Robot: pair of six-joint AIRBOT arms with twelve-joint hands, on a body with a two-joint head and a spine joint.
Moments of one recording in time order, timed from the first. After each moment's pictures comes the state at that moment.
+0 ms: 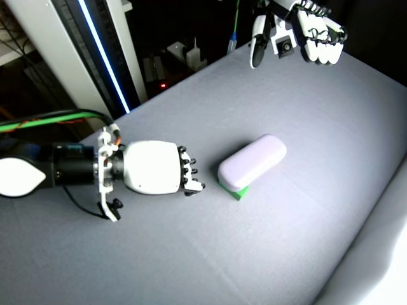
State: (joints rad) left arm 1.03 -0.86 0.96 -0.24 -1.30 0.76; right arm -0.62 -1.11 1.34 -0.75 0.63 -0.23
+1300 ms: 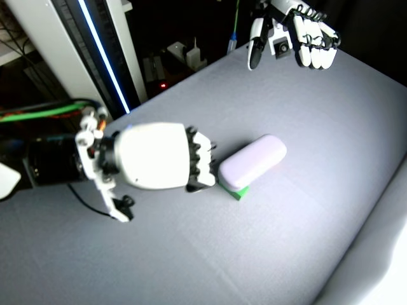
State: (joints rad) left arm 1.09 -0.85 0.95 -0.28 -1.32 0.73; right arm -0.45 -1.08 1.35 -0.63 0.78 -0.29
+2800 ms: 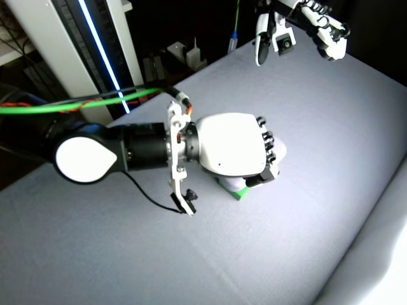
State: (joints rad) left arm 1.10 -0.84 0.95 -0.29 -1.36 0.74; right arm -0.32 -1.34 1.55 -0.71 0.54 -0.29
